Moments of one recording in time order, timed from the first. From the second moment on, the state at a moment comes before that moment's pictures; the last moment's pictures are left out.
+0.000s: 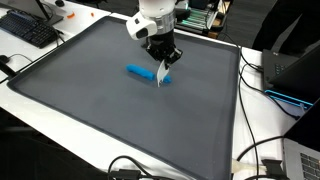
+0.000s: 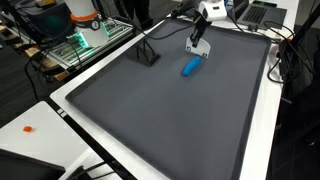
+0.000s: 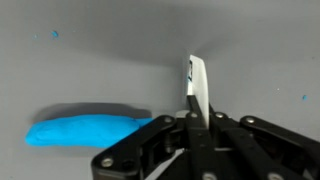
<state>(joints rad) 0.15 0.43 0.12 -1.98 0.09 2.31 0.14</state>
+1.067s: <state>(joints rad) 0.10 0.36 0.08 -1.99 0.09 2.31 0.10</state>
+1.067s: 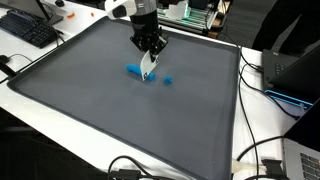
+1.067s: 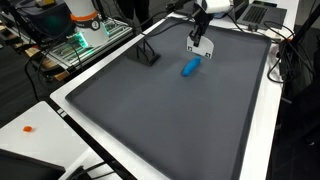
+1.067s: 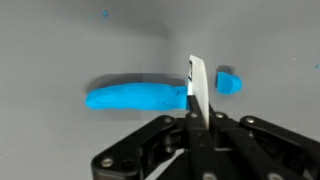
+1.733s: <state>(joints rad) 0.10 0.37 0.06 -2.02 0.06 2.34 0.08</state>
